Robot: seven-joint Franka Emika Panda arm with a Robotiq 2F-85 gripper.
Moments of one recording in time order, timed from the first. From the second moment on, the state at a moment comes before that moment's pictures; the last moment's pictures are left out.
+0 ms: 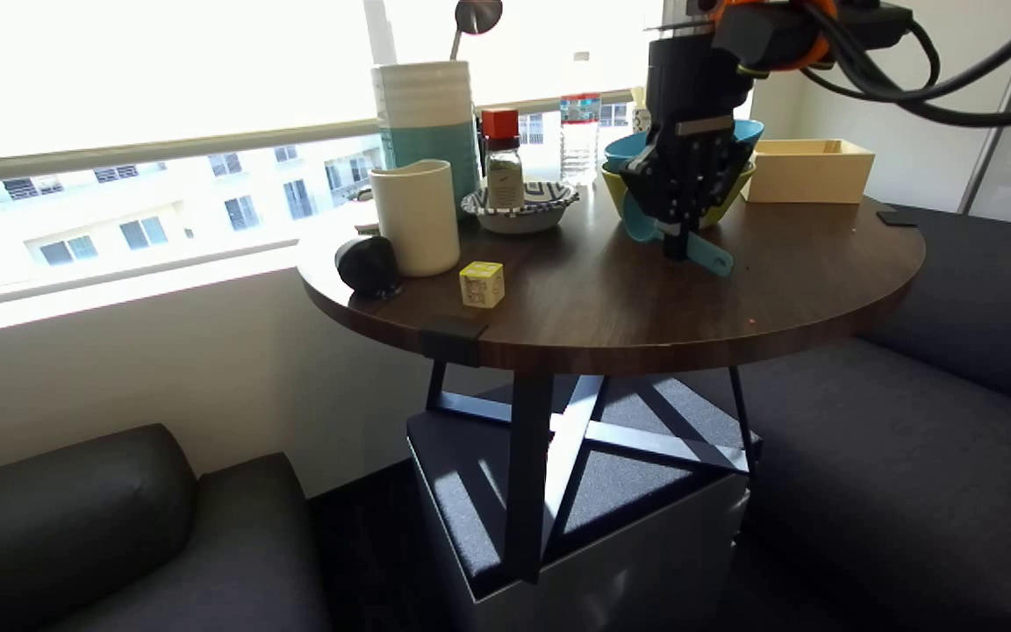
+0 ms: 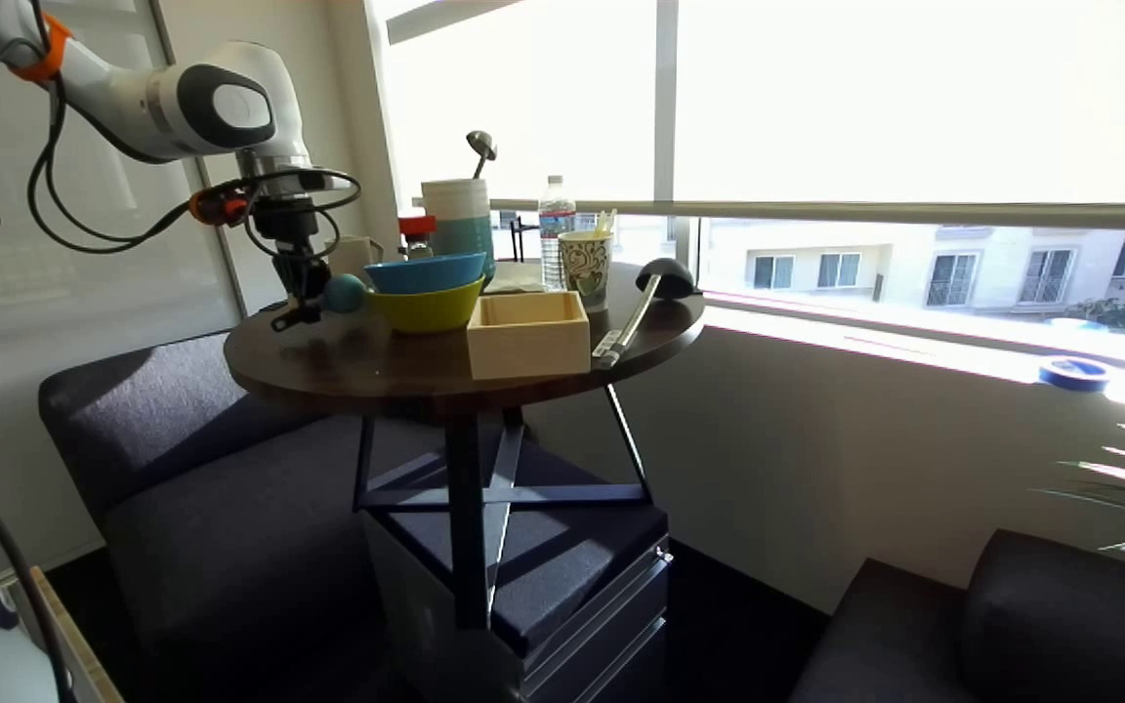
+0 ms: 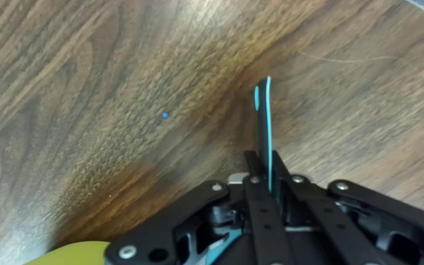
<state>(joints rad) 0.12 -0.20 0.17 -2.35 -0.02 2.15 0.43</state>
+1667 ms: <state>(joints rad) 0.20 -0.15 0.33 -2.35 -0.51 1.81 0.44</state>
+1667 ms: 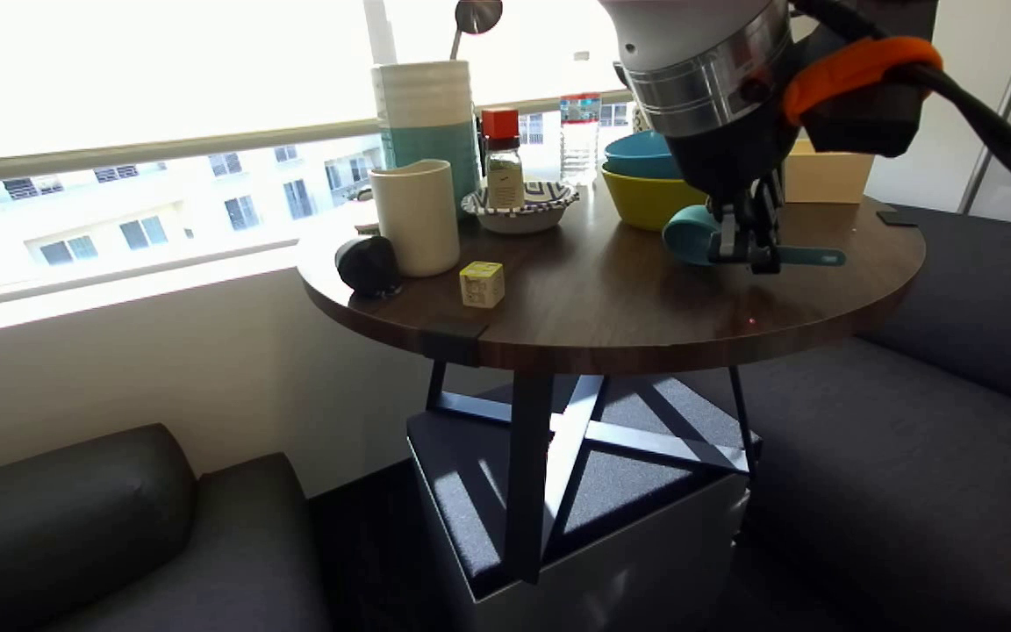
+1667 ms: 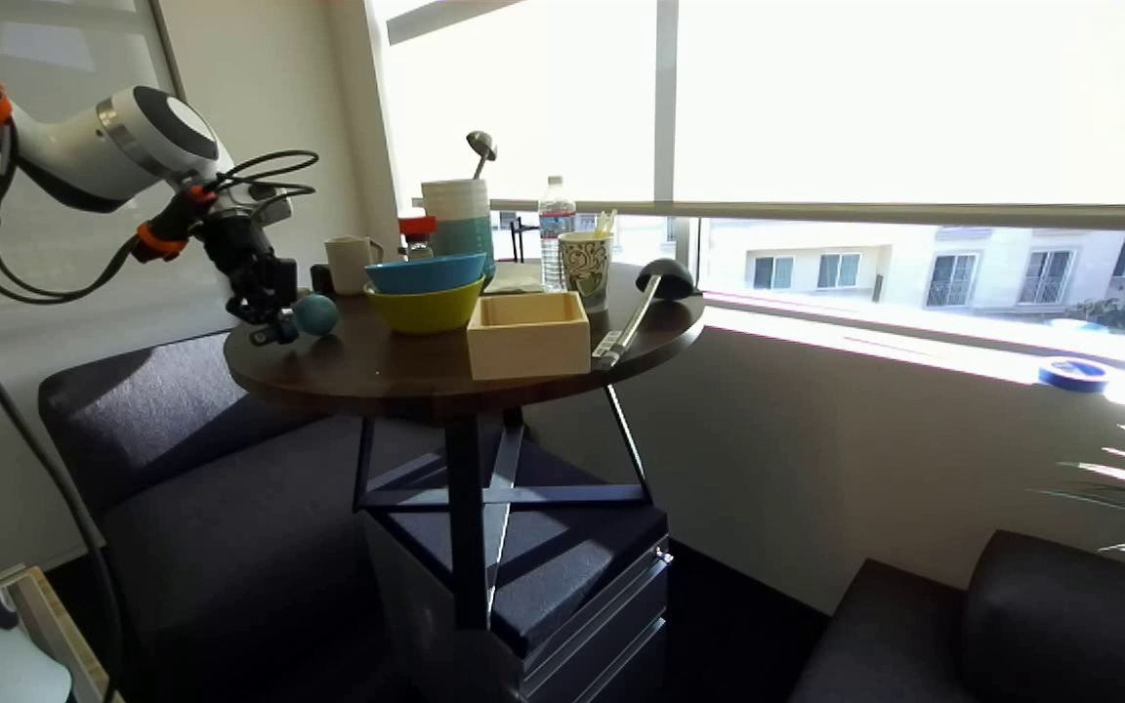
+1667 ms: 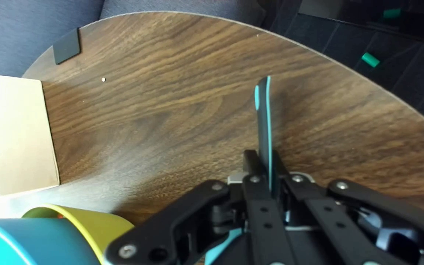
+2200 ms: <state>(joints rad) 0.20 -0.15 0.33 -2.35 -0.52 1.80 0.42</state>
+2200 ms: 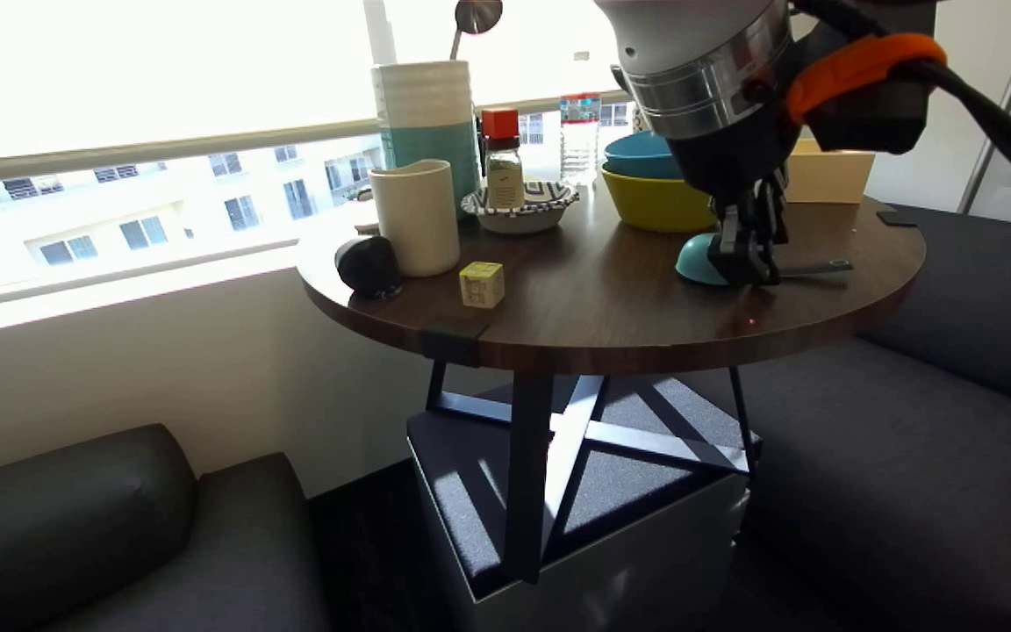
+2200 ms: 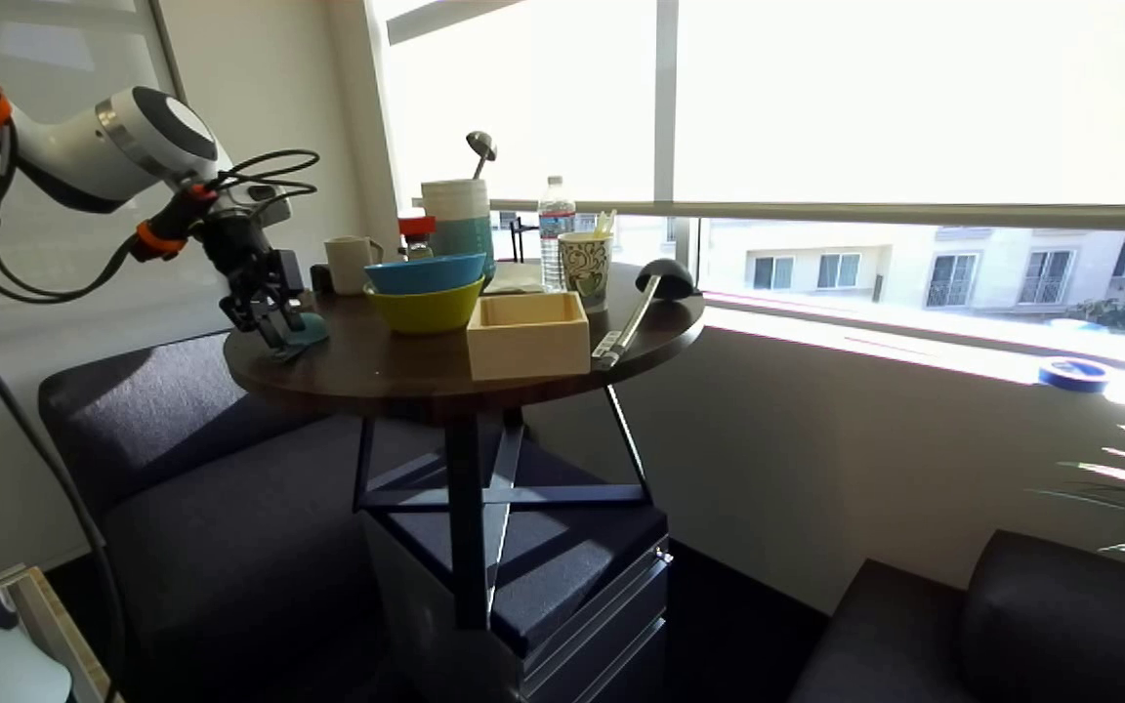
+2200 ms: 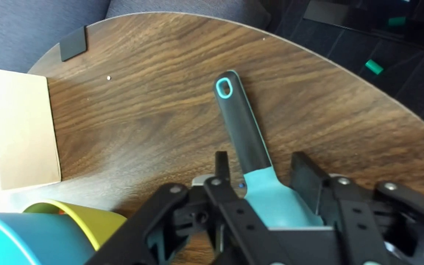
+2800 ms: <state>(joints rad) 0.20 -0.15 0.29 -2.29 -0.49 1.79 0.35</state>
